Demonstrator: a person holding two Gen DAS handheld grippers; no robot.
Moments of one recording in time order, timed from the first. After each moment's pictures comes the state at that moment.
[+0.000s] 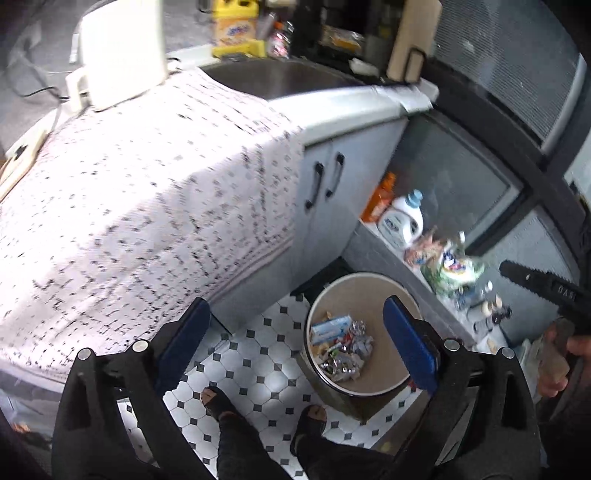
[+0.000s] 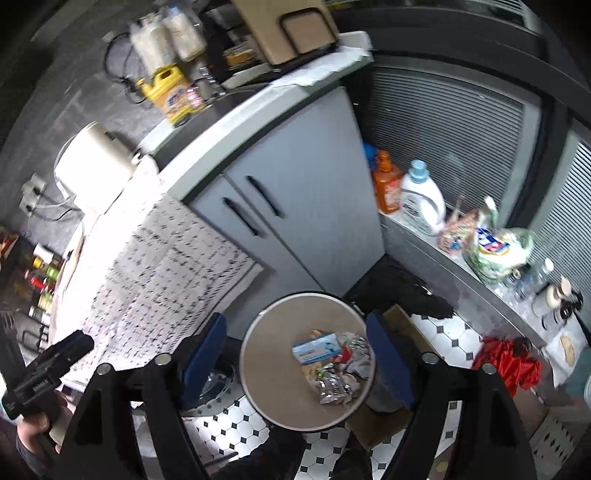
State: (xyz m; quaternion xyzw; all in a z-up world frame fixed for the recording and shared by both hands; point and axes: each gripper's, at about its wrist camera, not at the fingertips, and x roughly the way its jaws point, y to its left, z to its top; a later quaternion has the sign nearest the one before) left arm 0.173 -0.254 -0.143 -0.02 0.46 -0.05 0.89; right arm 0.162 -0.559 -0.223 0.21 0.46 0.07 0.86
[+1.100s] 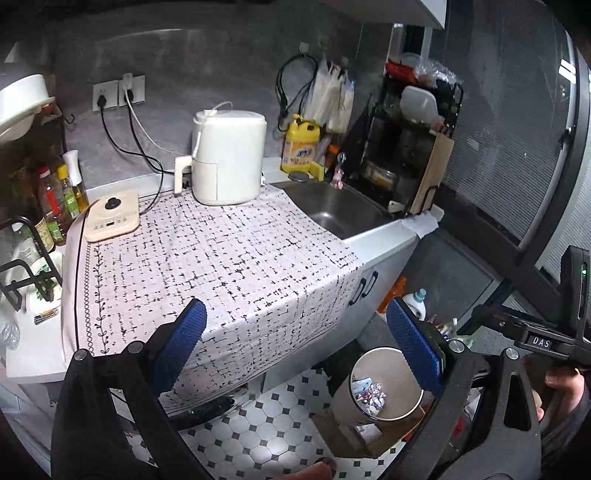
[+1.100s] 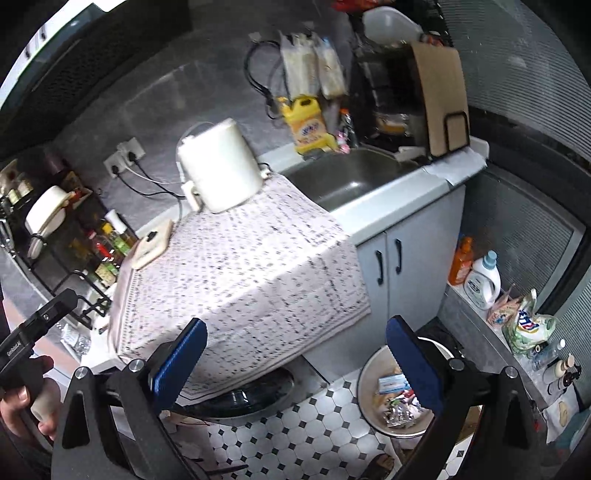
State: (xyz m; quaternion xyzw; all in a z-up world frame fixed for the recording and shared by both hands) left arm 0.052 -0.098 0.041 -0.07 0.30 -0.01 0.95; right arm 0.092 -0.354 -0.028 0.13 0.36 0.16 0.91
